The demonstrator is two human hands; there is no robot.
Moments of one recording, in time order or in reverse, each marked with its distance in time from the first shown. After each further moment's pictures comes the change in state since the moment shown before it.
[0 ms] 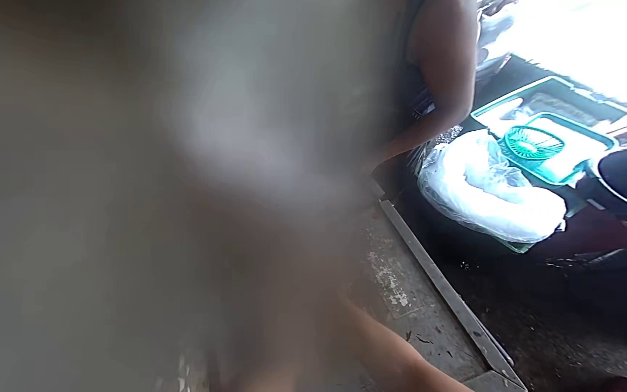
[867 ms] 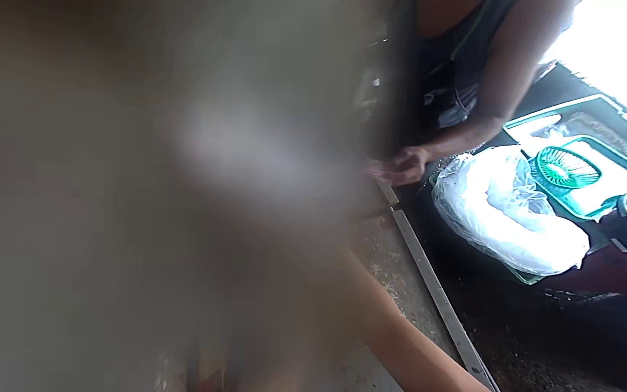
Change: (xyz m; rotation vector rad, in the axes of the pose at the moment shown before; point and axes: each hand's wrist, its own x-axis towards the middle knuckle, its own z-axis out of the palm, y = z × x) left_hand -0.027 0.048 0.001 0.496 0.296 0.316; right_hand 0.069 -0.168 -0.002 -0.529 -0.087 -0.181
